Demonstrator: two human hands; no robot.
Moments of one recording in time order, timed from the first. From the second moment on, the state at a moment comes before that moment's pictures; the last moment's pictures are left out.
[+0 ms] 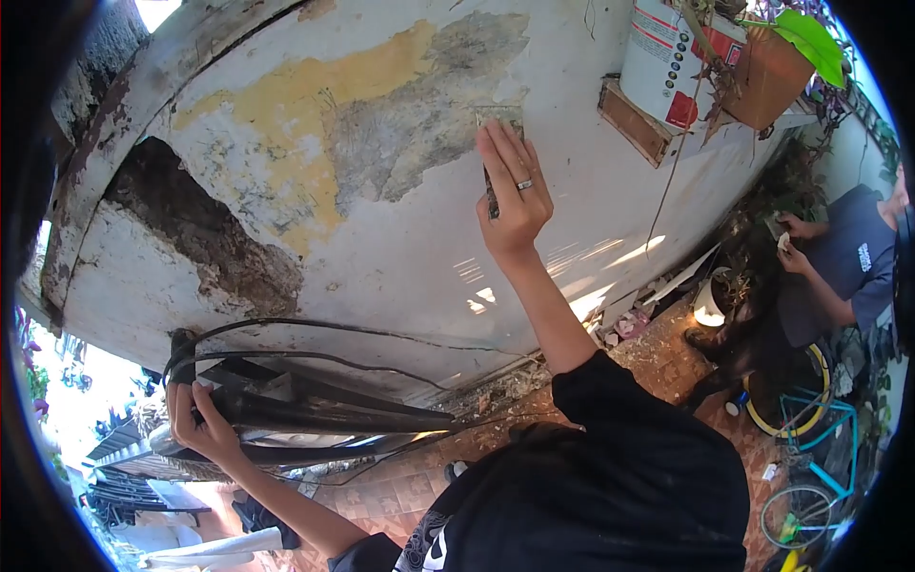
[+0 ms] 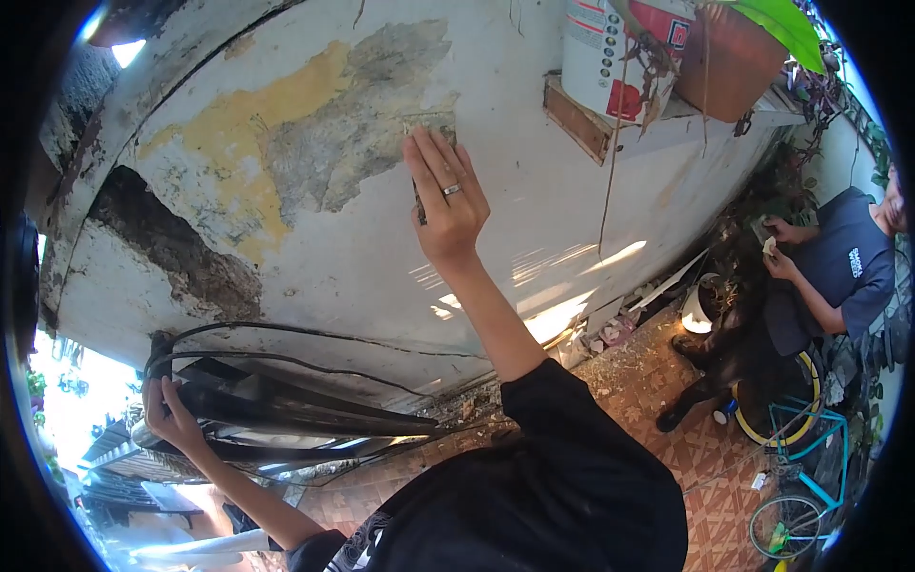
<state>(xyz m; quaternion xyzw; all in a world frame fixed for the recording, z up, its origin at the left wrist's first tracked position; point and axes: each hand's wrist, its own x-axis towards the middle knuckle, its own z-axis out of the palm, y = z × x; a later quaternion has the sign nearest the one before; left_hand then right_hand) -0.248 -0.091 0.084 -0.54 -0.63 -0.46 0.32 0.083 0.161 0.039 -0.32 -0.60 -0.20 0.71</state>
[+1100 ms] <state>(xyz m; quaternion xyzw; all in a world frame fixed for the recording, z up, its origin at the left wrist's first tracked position) -0.248 -0.091 0.080 -0.52 -0.64 -0.47 0.32 0.087 0.159 0.044 -0.32 -0.60 -0.20 0.70</state>
